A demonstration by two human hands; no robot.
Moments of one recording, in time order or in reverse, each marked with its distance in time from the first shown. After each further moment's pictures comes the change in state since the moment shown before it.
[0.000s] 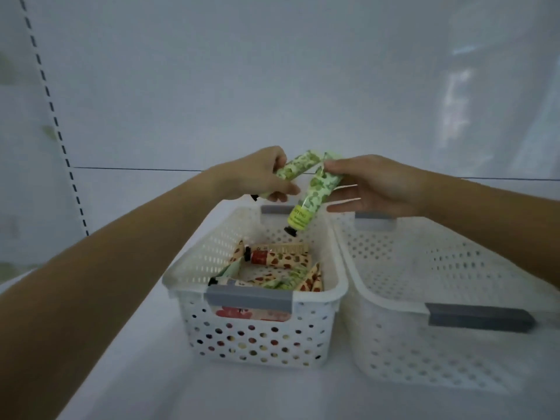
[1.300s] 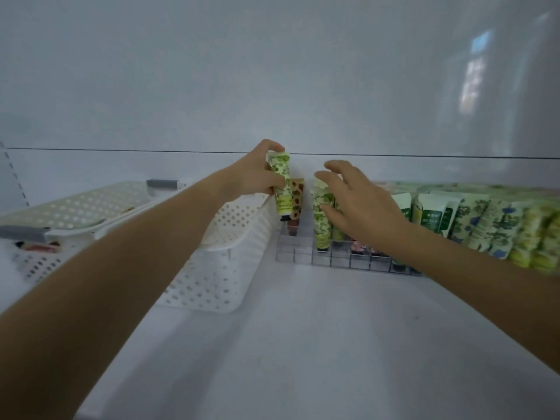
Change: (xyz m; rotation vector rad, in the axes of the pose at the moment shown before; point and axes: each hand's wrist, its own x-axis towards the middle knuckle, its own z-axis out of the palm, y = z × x) left_hand 0.054 0.164 0.196 -0.201 0.136 -0.161; right_hand -0.176 0.096 -0.178 -1.435 0.412 -0.488
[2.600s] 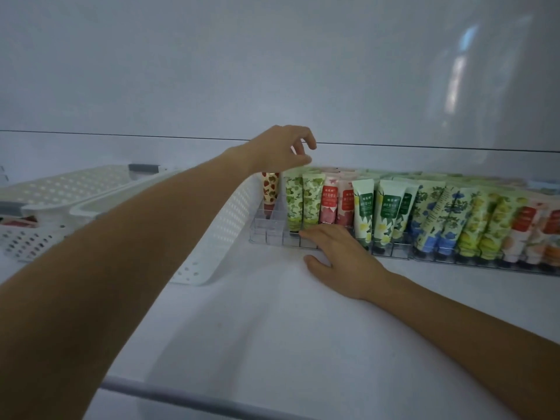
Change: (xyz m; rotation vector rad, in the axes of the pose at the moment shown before) left_hand 0.008 0.053 0.045 0.529 -0.023 0.352; right_hand -0.085 -0.005 0.025 0.364 -0.242 0.053
